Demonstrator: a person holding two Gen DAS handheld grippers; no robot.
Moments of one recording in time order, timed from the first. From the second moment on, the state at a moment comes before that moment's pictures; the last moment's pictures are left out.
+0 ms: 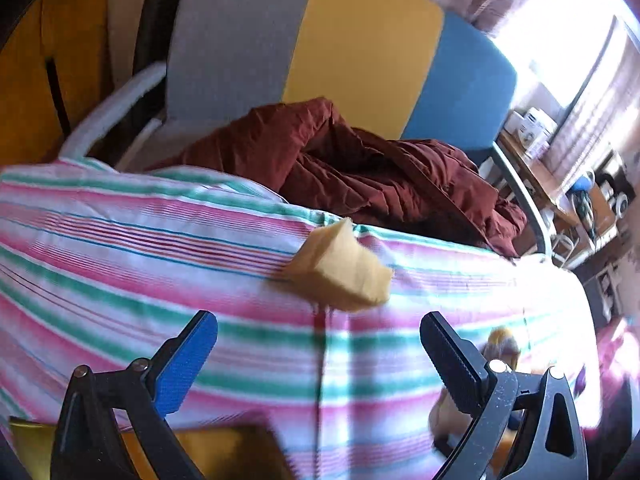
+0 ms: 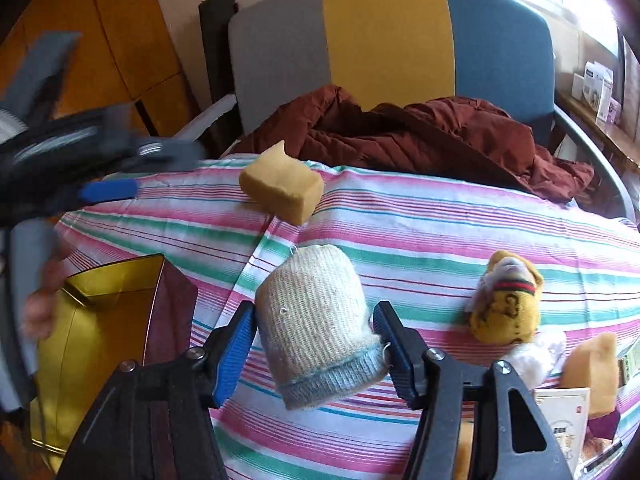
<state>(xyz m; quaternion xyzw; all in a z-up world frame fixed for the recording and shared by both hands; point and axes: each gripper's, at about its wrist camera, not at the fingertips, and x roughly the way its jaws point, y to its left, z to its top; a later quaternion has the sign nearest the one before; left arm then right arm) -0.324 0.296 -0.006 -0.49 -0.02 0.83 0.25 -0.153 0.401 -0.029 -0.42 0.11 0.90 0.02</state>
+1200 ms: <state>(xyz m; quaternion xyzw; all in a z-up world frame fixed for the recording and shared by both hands) -0.194 0.161 0.142 -0.41 -0.05 0.86 0.31 -0.092 0.354 0.039 -0.38 0.12 0.92 -0.03</state>
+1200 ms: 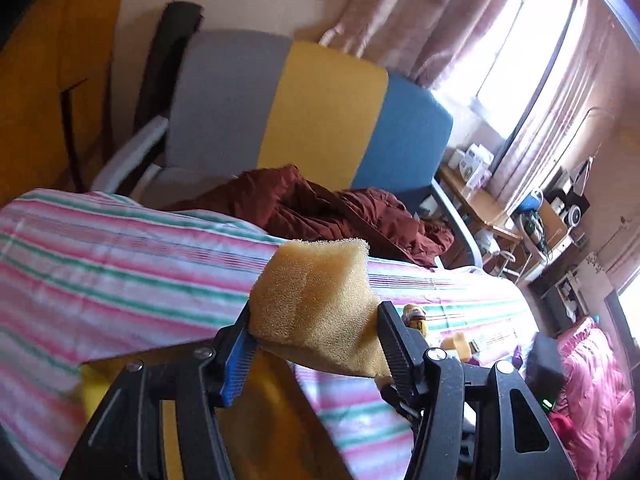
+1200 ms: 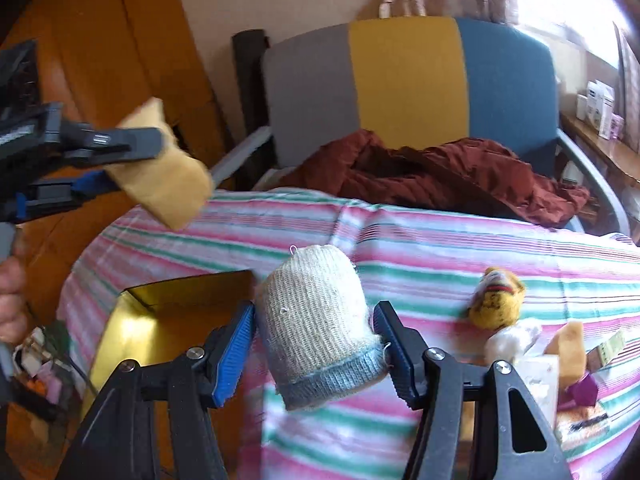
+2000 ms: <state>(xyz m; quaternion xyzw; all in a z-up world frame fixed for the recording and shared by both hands) -0.140 0.002 0.007 -0.43 -0.03 0.90 0.11 -0.109 0.198 0.020 -0.42 0.06 0.90 -0.11</state>
